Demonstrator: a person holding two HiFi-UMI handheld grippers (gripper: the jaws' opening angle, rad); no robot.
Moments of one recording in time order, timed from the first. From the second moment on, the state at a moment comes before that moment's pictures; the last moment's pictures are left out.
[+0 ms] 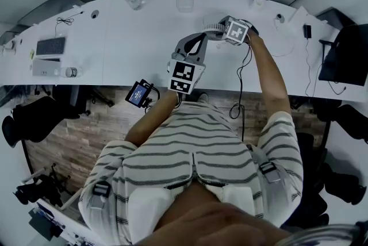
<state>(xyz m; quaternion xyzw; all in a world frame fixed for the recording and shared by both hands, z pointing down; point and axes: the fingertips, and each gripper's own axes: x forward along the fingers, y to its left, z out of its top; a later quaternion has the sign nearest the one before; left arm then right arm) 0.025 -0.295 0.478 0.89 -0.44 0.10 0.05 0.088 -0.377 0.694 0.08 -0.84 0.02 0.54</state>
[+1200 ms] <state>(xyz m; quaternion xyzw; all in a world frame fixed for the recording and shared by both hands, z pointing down) 0.027 -0.287 0.470 0.90 -0.43 0.09 0.04 0.094 -0.377 0.644 0.26 -0.86 0.14 0.41</state>
